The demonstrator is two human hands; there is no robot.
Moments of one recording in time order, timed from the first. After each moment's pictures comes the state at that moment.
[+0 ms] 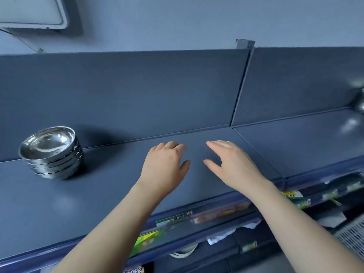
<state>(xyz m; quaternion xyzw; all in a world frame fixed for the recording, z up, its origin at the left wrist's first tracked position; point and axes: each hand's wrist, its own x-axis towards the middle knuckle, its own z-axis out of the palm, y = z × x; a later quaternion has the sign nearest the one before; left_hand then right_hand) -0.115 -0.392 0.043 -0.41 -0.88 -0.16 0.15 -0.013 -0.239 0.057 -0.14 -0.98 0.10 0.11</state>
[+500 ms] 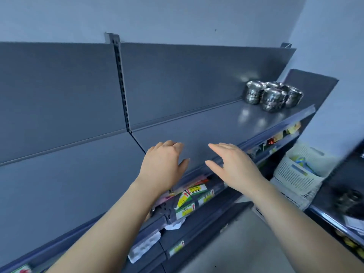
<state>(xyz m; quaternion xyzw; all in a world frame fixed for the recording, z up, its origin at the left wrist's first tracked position) 0.031 -0.106 0.041 -0.54 -0.81 -0.19 0.08 0.184 0.013 0.049 -0.30 -0.94 0.06 0.13</state>
